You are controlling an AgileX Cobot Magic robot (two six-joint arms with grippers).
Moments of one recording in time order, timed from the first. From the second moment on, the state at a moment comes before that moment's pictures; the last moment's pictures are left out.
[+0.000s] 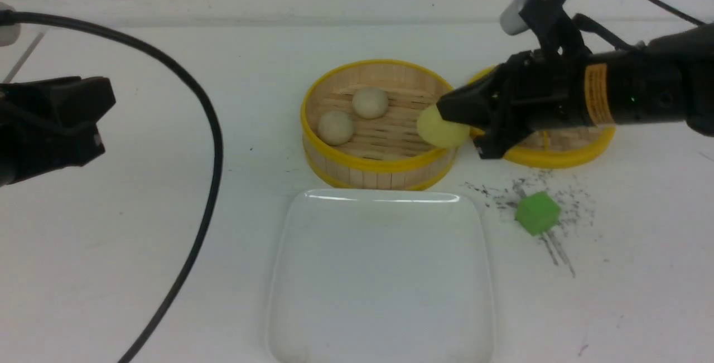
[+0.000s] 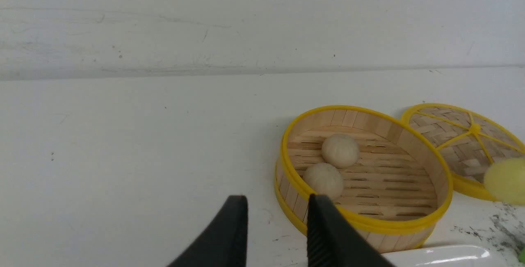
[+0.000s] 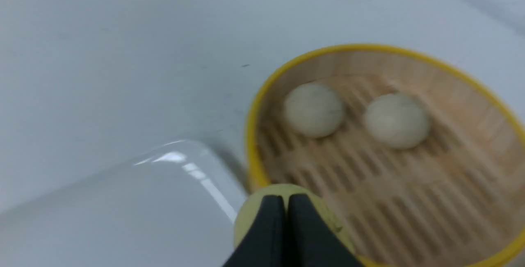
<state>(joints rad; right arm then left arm) 0.29 1.62 -1.08 -1.74 -0.67 1.48 0.10 0.87 -0.66 -1.25 0.40 1.21</state>
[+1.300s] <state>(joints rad) 0.52 1.62 -0.83 -1.74 -0.57 1.52 0.10 0.87 -0.66 -1.25 0.43 1.21</state>
